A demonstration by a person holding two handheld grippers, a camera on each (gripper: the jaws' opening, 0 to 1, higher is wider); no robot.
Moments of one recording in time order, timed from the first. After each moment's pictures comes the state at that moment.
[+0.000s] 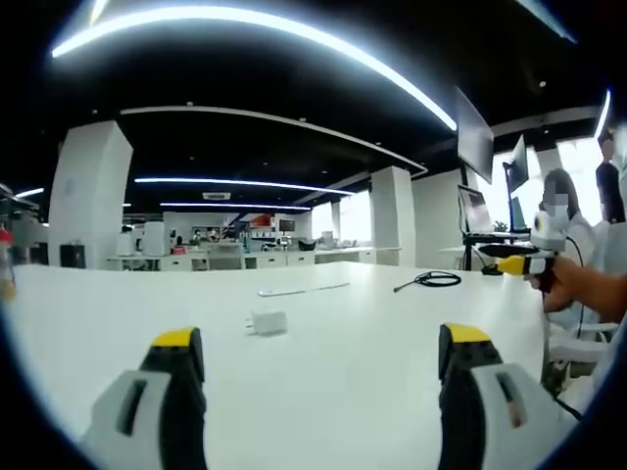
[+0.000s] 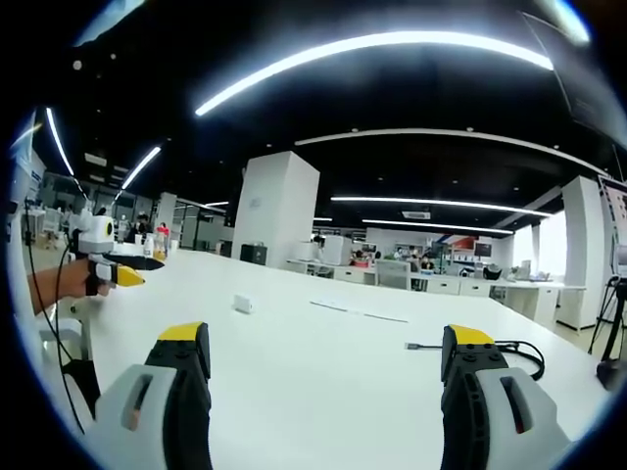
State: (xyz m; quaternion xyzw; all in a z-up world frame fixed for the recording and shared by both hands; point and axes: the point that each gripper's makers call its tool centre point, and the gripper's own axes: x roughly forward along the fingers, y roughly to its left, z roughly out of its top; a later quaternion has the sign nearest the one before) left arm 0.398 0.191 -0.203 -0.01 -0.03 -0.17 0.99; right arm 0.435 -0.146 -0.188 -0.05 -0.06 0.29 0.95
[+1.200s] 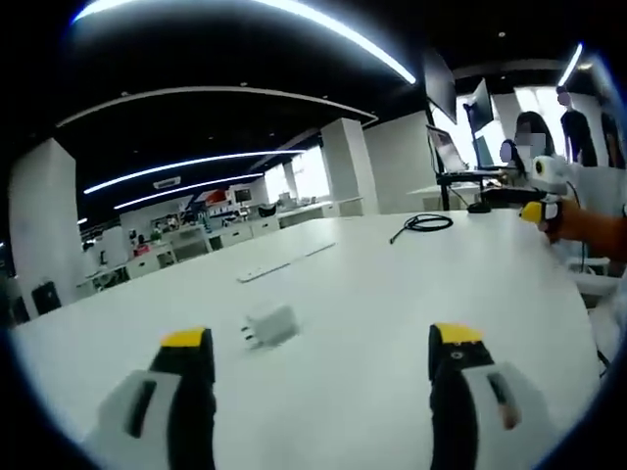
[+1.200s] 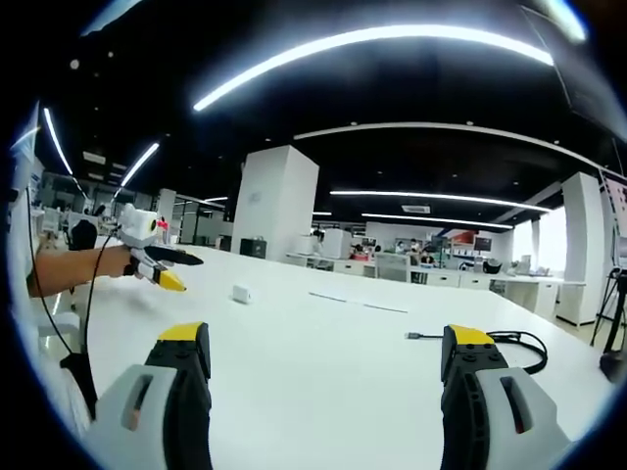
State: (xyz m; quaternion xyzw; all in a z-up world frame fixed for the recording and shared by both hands) left arm 0.499 0.191 -0.224 0.11 0.06 -0.26 0.96; right arm 0.441 -0.147 -0.204 -0.05 -0.04 0.29 0.95
